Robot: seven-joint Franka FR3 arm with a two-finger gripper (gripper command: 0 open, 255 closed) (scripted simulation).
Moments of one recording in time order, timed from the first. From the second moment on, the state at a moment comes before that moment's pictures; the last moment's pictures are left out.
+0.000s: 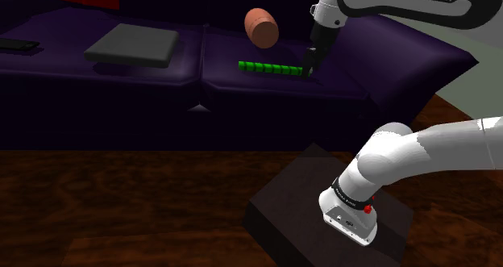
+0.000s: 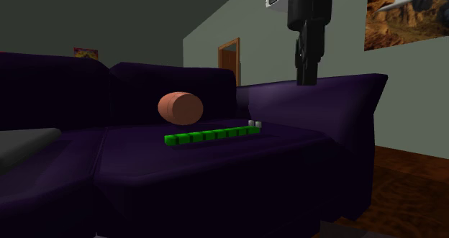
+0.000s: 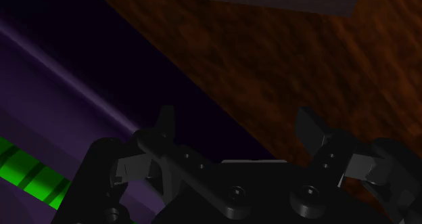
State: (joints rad) arm -0.01 -0.75 -0.02 -2.37 -0.08 1.63 -0.11
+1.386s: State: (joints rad) arm 0.02 -0.07 -0.41 -1.93 -0.03 1.81 -0.89
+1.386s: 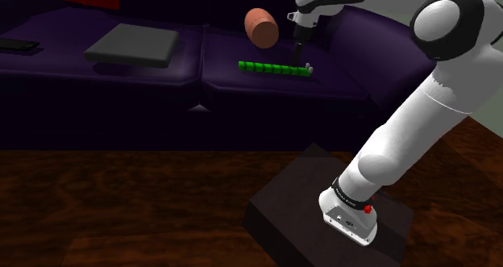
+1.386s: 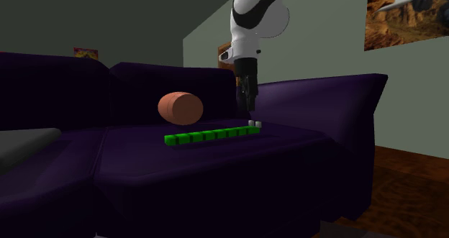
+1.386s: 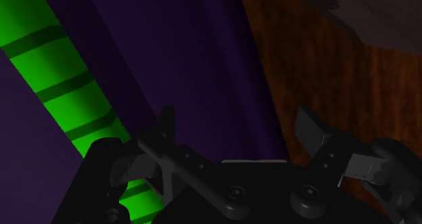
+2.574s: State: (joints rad) arm -0.15 0.59 -0.39 -1.27 0.22 1.69 -1.34
